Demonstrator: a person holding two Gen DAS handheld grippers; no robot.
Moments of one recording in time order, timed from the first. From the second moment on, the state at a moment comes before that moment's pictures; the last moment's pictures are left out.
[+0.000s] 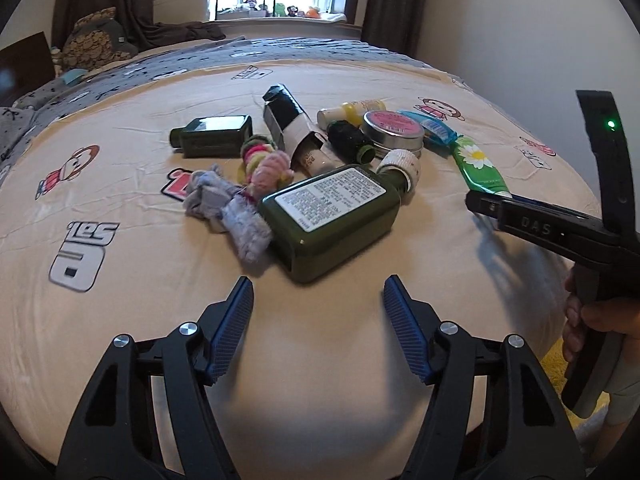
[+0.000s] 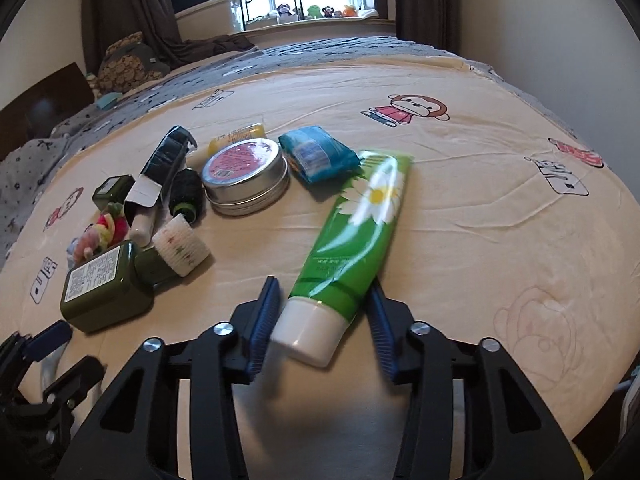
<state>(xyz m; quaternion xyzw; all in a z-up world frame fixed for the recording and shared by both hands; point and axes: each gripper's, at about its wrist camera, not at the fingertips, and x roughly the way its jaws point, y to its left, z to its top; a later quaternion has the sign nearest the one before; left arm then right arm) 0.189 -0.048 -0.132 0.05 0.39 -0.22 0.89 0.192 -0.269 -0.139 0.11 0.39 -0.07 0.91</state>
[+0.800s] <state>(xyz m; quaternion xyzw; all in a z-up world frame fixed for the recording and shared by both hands) 0.210 -0.096 -0.133 0.10 0.38 -0.22 0.89 0.181 -0.288 -0.136 0.09 0.38 -0.06 0.92</state>
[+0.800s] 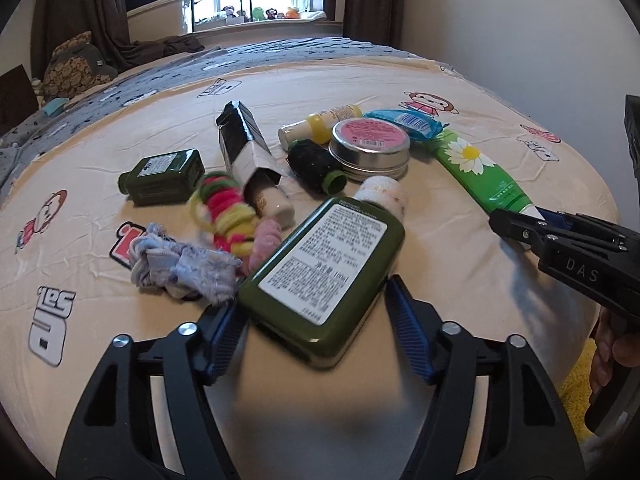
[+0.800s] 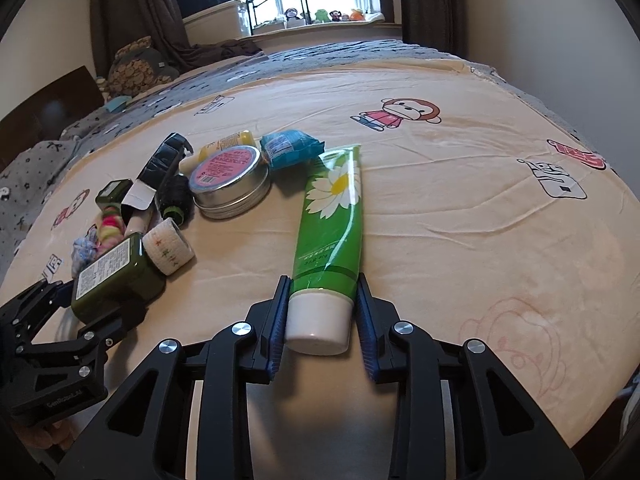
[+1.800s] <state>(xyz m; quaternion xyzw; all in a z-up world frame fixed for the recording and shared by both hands) 0.072 -0.056 -0.116 0.07 0.34 -0.19 0.92 0.051 -0.278 -0.124 0.07 0.35 -0.01 0.93</state>
